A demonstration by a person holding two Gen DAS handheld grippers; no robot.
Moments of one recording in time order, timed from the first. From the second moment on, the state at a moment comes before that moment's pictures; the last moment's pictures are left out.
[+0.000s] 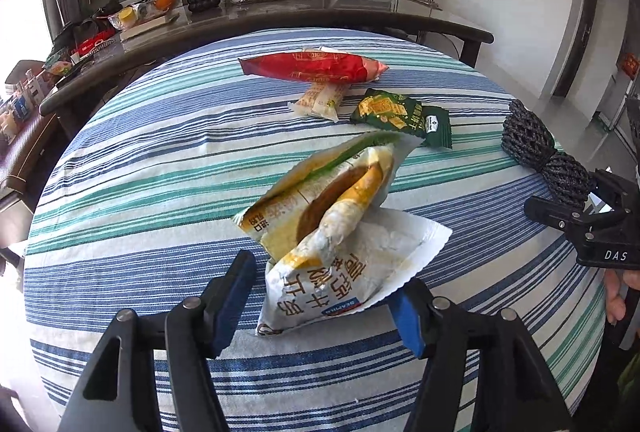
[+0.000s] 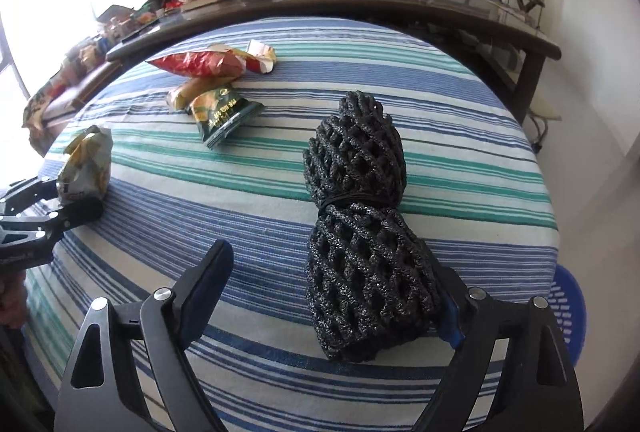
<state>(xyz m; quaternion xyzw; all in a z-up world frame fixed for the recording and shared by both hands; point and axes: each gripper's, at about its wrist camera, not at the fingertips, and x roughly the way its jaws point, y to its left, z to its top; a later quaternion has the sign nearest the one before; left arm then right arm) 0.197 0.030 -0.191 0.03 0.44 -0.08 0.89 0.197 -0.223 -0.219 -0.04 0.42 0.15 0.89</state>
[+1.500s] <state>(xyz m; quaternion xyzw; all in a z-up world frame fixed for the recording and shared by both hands) 0.209 0.035 -0.182 0.03 0.44 -0.13 0.89 0.219 -0.239 -0.187 -0.05 0.47 0.20 0.86</state>
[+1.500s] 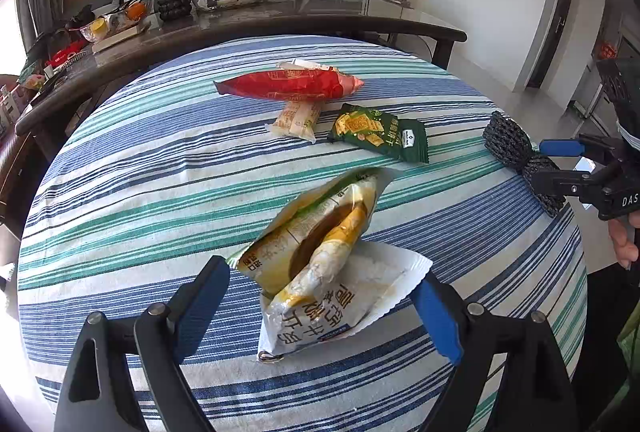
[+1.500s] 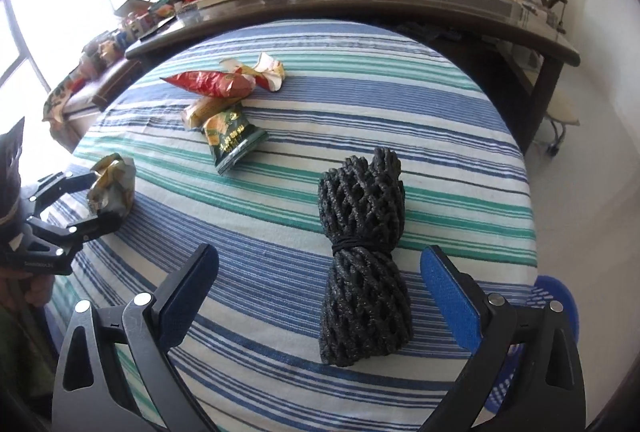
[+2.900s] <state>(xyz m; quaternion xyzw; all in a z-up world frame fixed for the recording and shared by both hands) 0.172 -0.166 -0.106 -0.02 0.39 -0.31 0.87 0.200 -0.402 -0.139 0.03 0.44 0.09 0.89</state>
